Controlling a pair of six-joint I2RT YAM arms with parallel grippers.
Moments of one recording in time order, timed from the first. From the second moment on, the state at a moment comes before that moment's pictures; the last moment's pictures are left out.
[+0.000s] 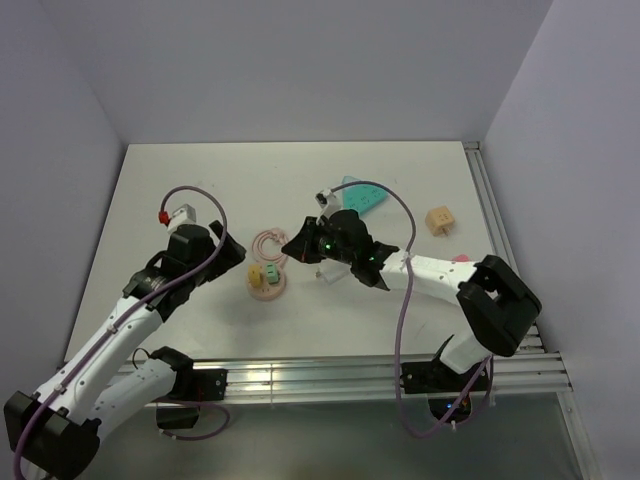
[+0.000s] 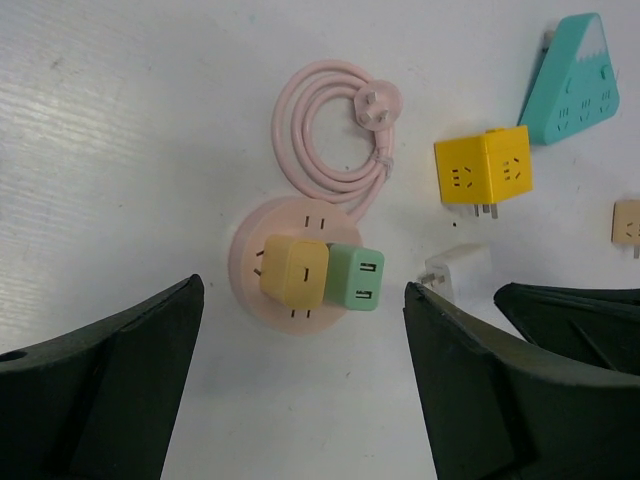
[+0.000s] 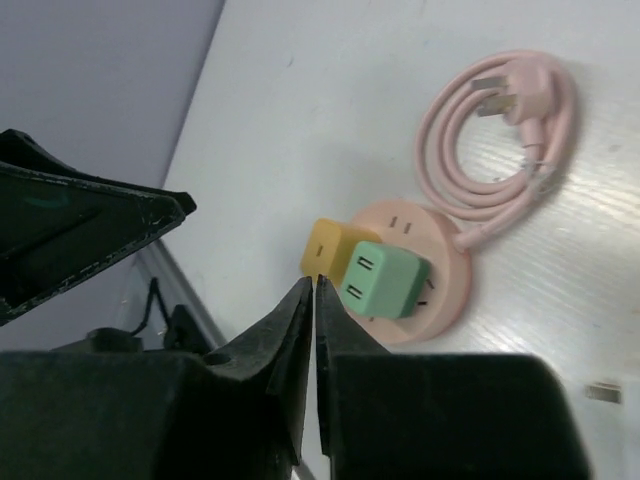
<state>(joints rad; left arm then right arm) -0.46 0.85 0.74 -0.56 -0.23 -0.87 0.80 1.54 0.83 0.37 -0.19 0.80</state>
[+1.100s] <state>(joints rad) -0.94 1.19 0.79 -0.52 -0.35 -1.00 0.70 1.08 0.46 0.25 0.34 0.60</state>
